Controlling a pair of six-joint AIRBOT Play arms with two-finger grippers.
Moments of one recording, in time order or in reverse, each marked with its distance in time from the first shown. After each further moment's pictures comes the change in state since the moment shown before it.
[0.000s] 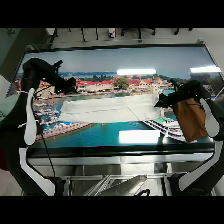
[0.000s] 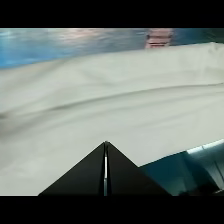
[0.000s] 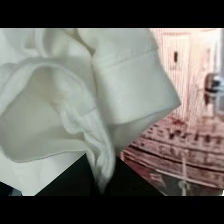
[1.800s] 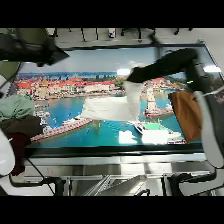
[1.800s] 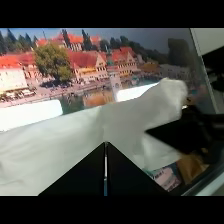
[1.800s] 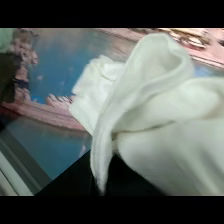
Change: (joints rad) left arm 0.101 0.432 0.043 -0.307 -0.116 0.060; right arm 0.553 0.265 0.240 0.155 0.182 0.087
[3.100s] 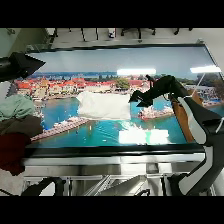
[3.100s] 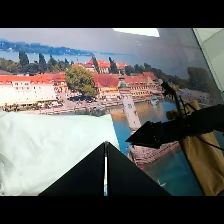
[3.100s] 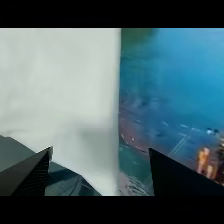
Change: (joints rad) left arm 0.089 0.385 -0.438 0.004 -0.156 0.130; right arm -0.216 -0.224 -0.208 -0.047 -0.121 0.125
